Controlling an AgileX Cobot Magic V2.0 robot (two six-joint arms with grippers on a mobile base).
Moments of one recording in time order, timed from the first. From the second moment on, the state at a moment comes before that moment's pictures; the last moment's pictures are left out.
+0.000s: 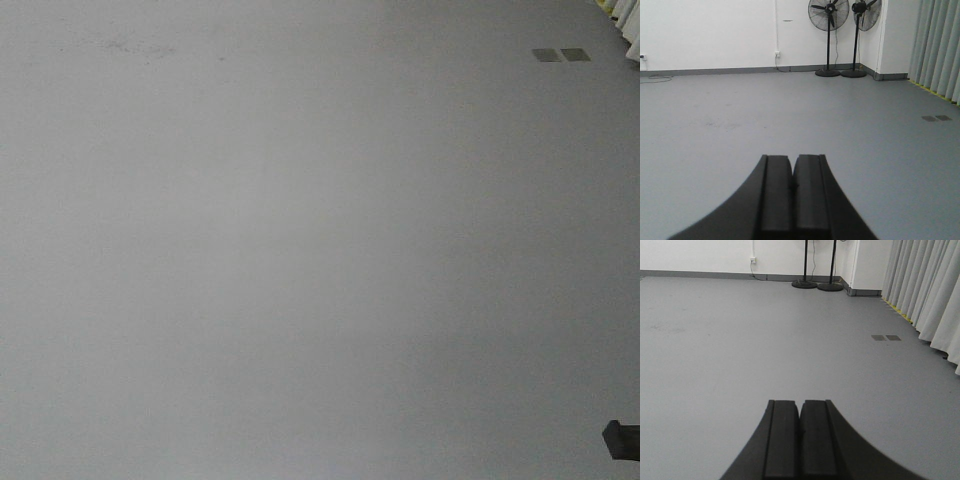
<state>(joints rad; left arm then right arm) -0.05 -0.01 0.03 0.02 0.10 0.00 -0.04 -0.01 0.03 0.05 0.22 -0.09</state>
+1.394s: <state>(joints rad) -0.05 -0.01 0.03 0.02 0.10 0.00 -0.04 -0.01 0.03 0.05 0.22 -0.09</state>
